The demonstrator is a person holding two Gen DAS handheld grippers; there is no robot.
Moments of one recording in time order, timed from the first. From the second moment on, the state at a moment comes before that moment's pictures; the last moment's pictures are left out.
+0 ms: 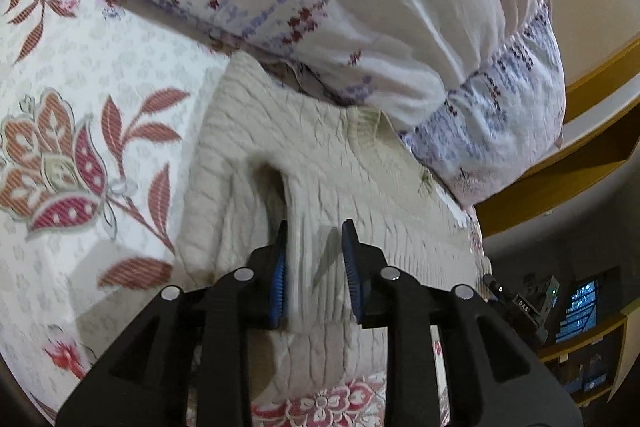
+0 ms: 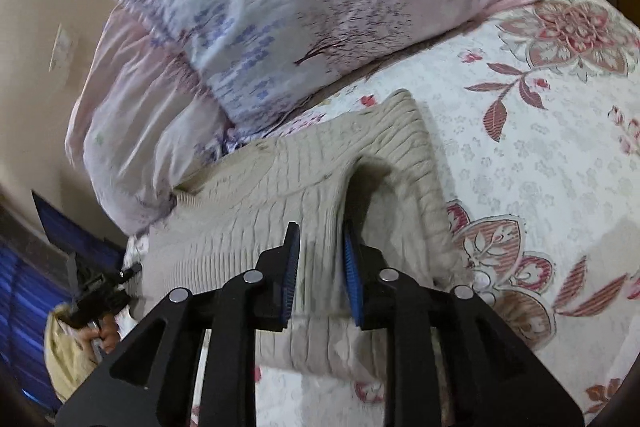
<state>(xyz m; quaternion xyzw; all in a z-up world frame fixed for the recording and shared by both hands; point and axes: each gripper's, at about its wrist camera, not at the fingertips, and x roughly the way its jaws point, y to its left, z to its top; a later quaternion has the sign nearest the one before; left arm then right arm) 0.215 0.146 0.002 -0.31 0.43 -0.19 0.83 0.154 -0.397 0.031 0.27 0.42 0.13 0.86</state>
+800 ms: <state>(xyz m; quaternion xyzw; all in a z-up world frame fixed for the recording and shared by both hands) 0.282 0.151 -0.003 -0.47 0.37 -0.16 0.79 0.234 -0.411 0.025 0.39 0.36 0.05 0.84</state>
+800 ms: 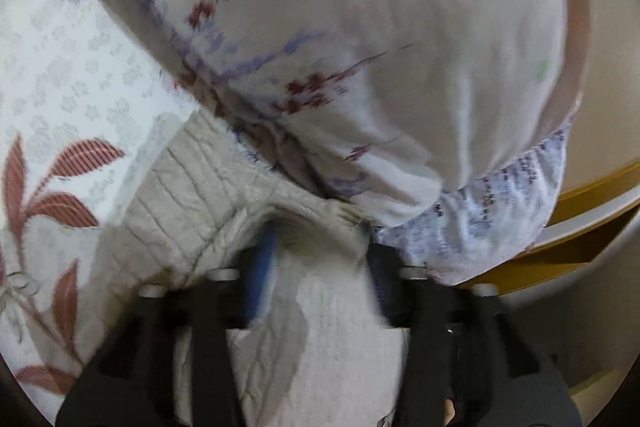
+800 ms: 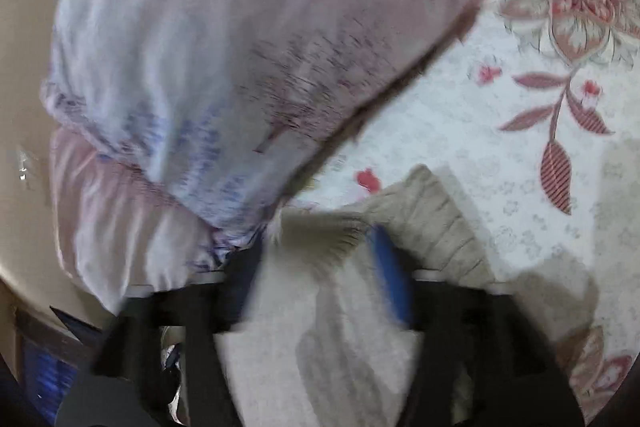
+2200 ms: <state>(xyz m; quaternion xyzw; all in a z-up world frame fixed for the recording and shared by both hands) 0.192 0.146 0.003 -0.19 0.43 -0.12 0.88 0.131 -0.398 0.018 0.17 0.45 0.00 0.88</state>
